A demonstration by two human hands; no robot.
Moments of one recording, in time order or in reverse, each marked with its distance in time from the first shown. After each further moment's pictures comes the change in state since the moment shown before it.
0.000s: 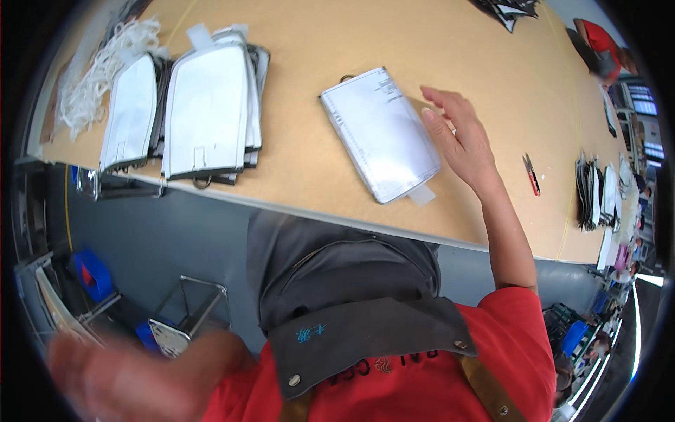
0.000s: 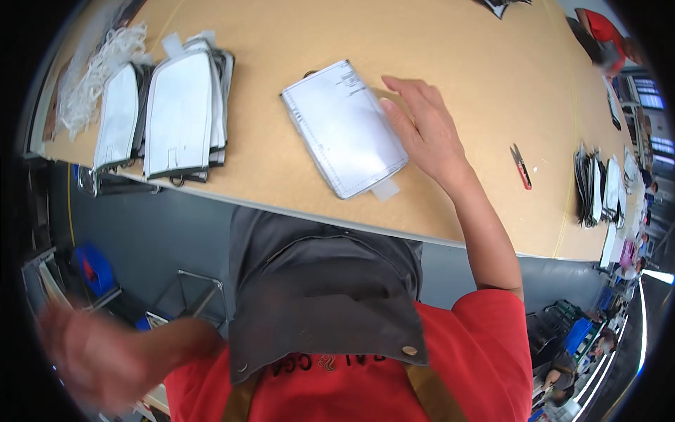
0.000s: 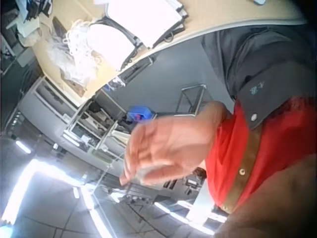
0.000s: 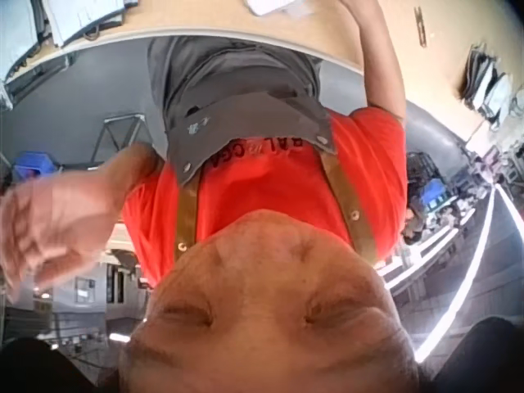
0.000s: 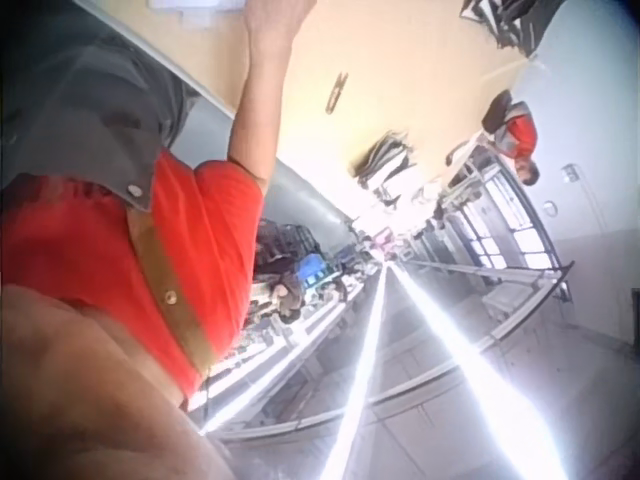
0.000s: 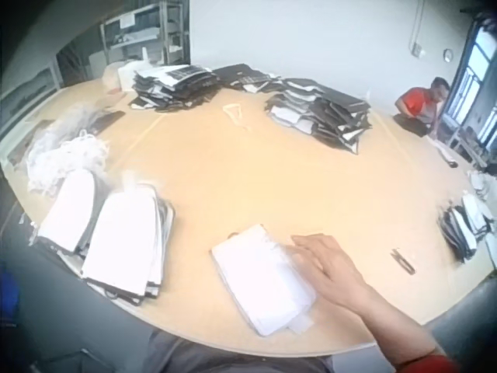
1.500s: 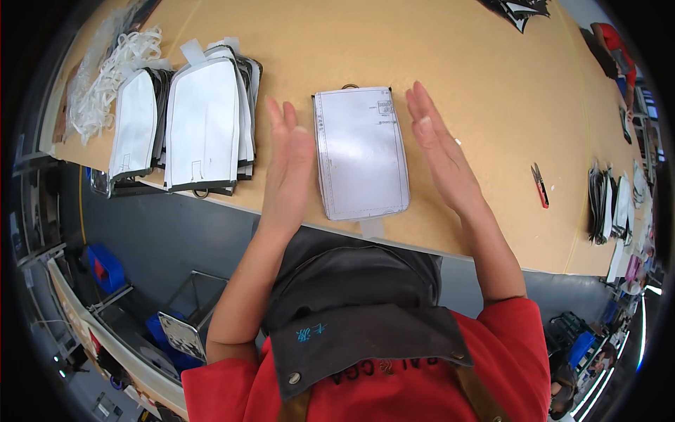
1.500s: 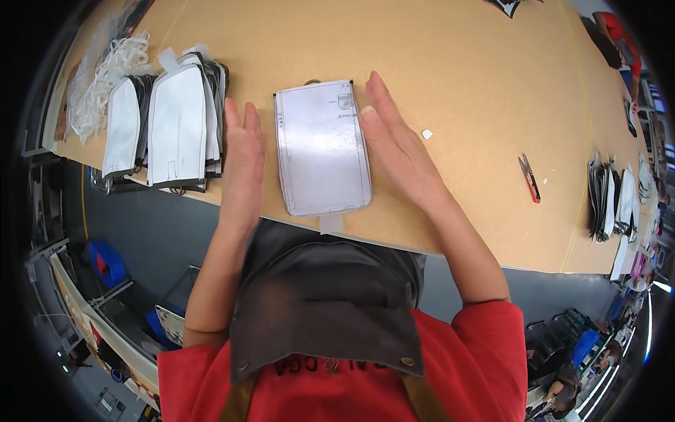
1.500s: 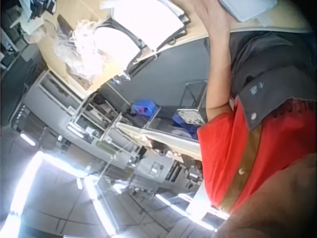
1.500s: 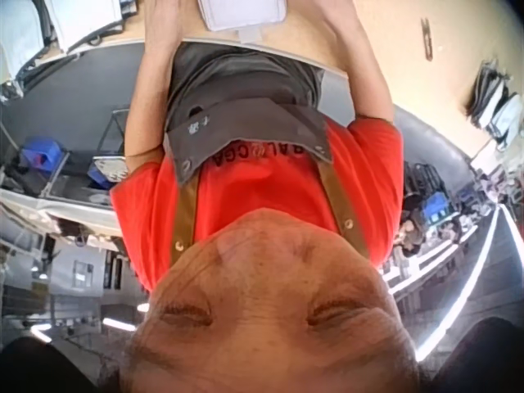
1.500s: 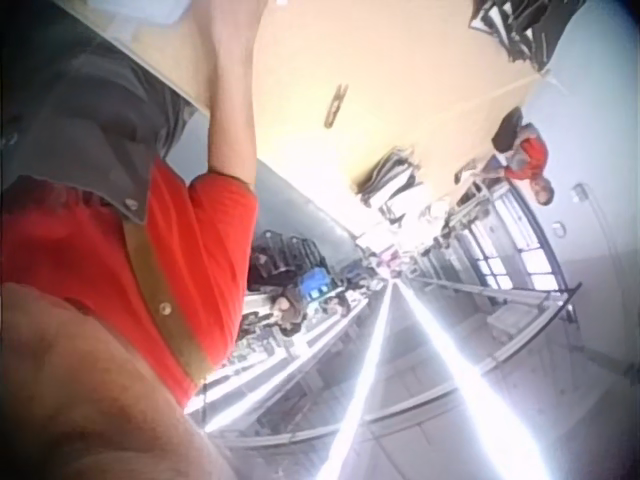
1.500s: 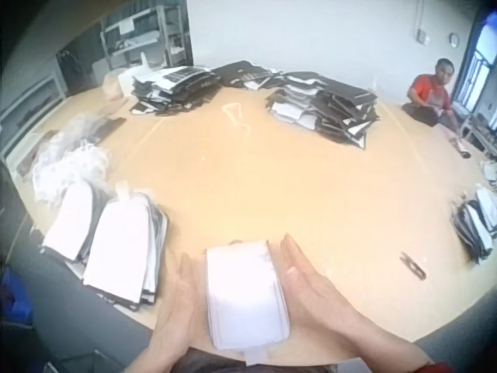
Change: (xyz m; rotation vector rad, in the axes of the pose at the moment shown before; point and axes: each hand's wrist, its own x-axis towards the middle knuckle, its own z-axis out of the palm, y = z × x) left_hand -0.066 -0.159 -0.152 1.150 -0.046 -0.977; right_hand -0.007 -0.015 0.019 0.668 -0.154 0.256
